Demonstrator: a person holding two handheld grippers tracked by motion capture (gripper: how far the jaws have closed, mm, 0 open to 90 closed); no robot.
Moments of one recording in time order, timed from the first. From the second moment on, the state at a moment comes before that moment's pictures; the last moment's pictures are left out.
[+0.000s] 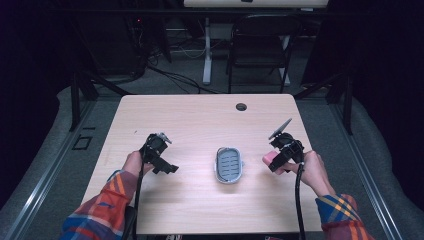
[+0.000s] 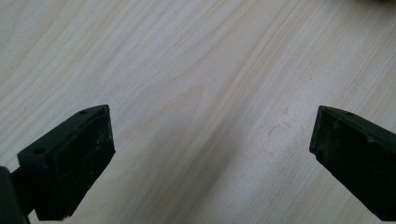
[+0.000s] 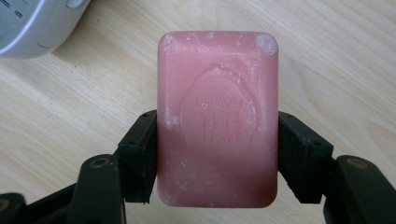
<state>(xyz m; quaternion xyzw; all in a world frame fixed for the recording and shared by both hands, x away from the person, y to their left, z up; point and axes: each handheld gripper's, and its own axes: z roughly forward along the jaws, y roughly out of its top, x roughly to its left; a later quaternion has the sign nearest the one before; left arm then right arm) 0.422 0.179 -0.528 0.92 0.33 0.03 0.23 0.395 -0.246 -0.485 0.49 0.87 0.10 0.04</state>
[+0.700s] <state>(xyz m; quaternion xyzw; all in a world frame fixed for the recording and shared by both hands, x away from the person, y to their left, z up) 0.423 0.178 -0.529 0.92 0.33 0.03 0.23 0.407 -0.228 -0.463 0.46 0.88 0.09 0.04</state>
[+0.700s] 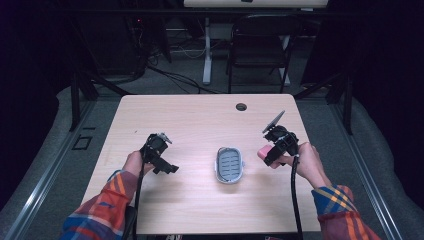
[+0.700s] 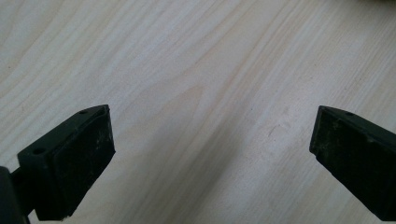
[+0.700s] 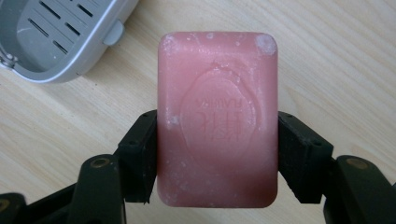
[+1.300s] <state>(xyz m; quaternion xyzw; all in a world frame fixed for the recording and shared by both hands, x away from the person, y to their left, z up) 0.422 0.179 -0.528 0.91 0.33 0.03 0.23 0.417 -0.205 -0.447 0.44 0.89 0.08 0.05</state>
